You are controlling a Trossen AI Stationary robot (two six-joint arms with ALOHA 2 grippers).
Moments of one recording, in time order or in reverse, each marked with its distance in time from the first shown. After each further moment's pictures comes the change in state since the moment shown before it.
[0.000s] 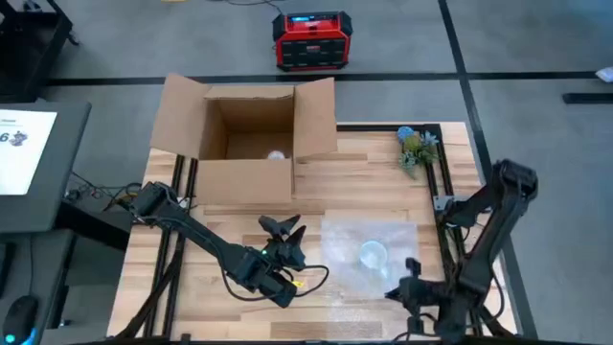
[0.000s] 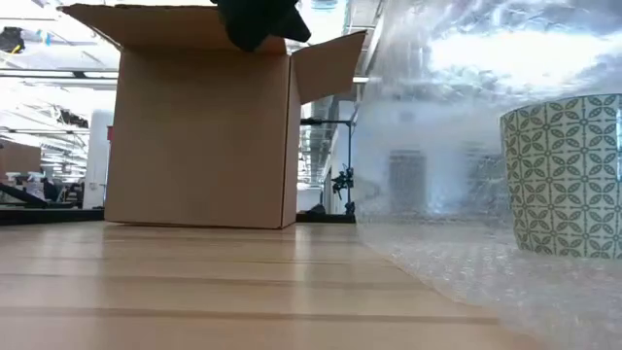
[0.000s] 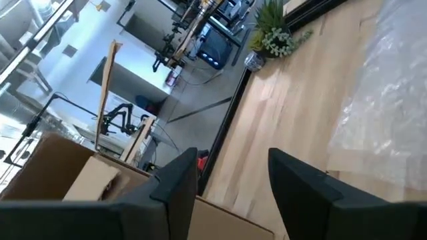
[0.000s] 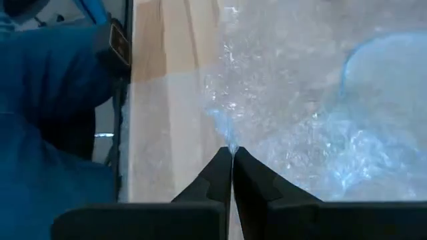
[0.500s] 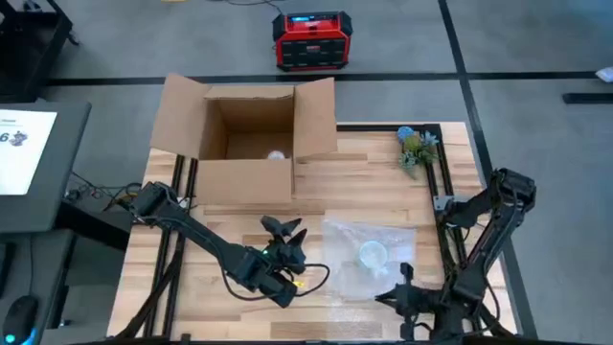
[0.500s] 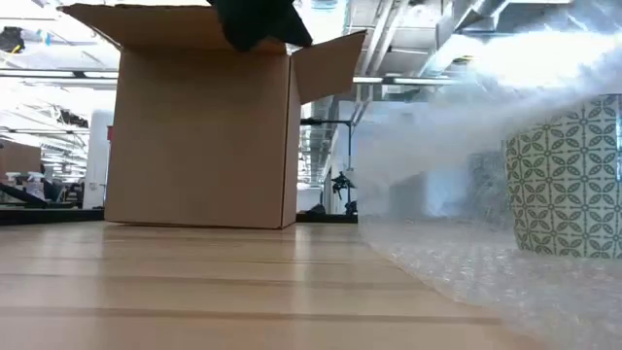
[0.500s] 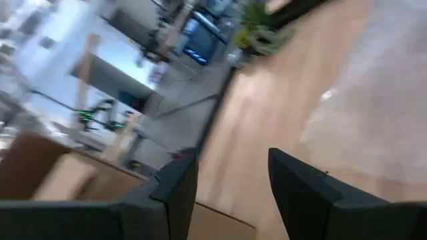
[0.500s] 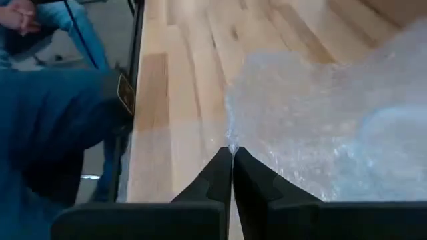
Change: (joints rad) left arm 0.012 0.000 0.000 0.000 0.167 -0.022; right arm -0.009 0.068 0.054 0.118 0.172 -0.203
